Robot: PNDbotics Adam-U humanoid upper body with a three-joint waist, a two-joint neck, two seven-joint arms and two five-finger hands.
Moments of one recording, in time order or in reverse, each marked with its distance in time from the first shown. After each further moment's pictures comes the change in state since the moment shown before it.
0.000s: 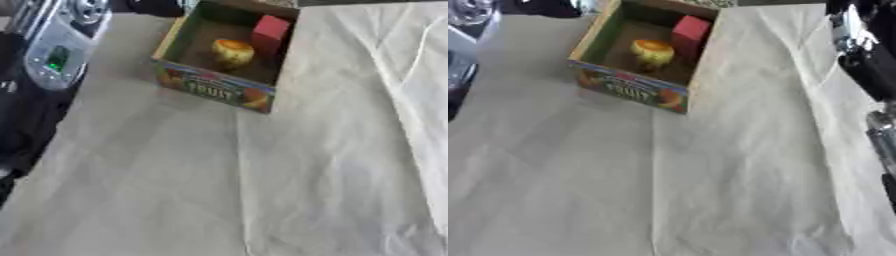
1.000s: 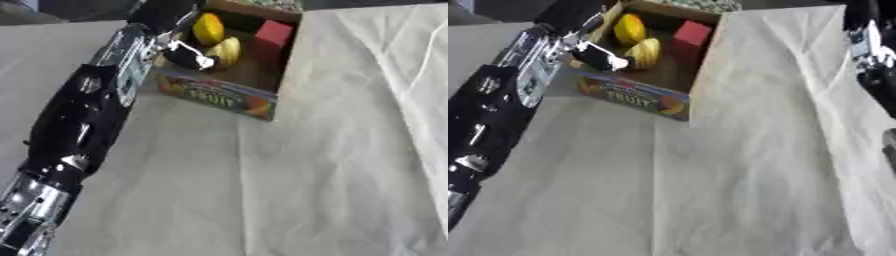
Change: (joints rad) left arm 0.001 -0.084 0.117 0.232 -0.183 -0.066 0.123; right arm 0.002 0.017 0.006 0.000 -0.018 0.007 0.015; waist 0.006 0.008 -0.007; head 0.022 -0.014
